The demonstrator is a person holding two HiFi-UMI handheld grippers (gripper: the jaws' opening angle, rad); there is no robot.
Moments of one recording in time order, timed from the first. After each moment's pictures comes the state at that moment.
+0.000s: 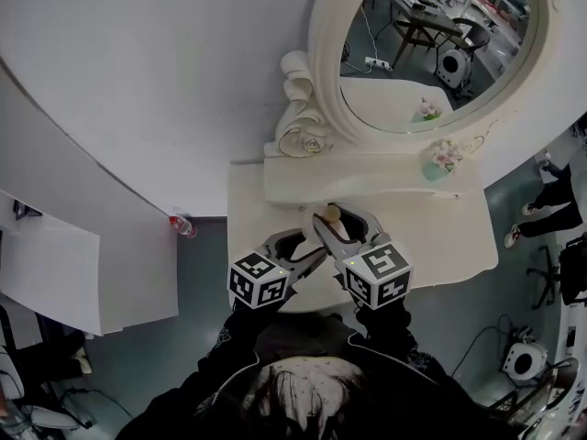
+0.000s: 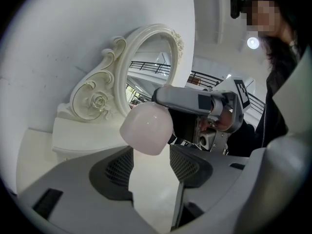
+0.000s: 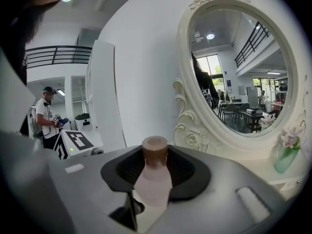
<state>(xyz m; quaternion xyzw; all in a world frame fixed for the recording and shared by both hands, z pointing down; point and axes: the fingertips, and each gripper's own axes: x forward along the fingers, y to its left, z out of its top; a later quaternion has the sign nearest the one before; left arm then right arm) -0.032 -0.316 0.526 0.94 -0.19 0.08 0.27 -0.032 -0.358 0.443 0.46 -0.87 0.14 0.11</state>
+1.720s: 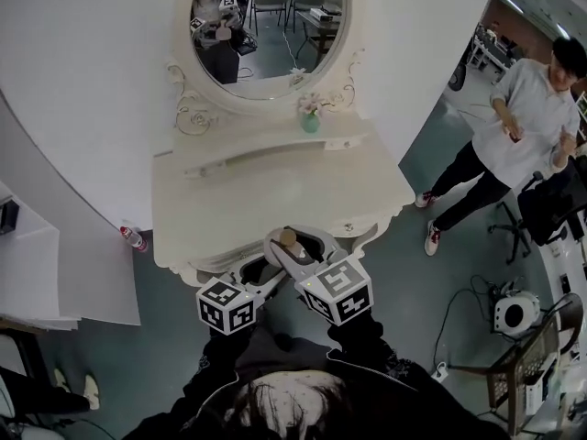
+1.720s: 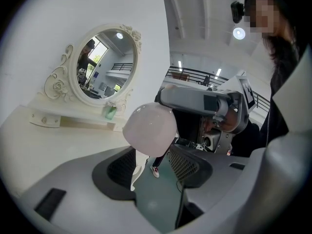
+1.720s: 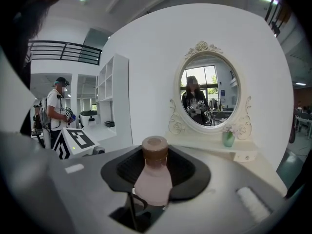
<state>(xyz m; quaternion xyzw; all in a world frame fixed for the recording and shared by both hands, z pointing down) 0.092 -0.033 0.504 0.95 -0.18 0.07 0.23 0.092 -0.060 0.417 0.50 -0.86 0.09 0.11</state>
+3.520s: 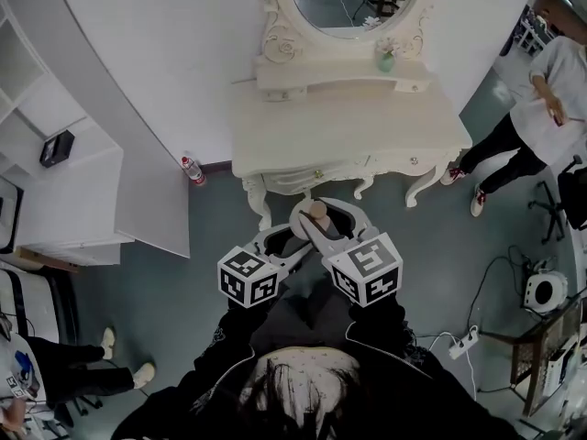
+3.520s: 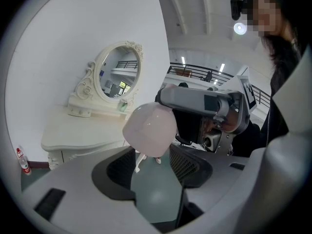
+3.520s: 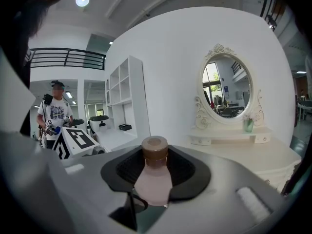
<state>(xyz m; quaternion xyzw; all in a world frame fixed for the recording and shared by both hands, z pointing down) -0.098 0.101 0.510 0.94 -0.20 0.11 0.23 -0.093 0.071 0.423 0.48 -0.87 0.12 0.08</state>
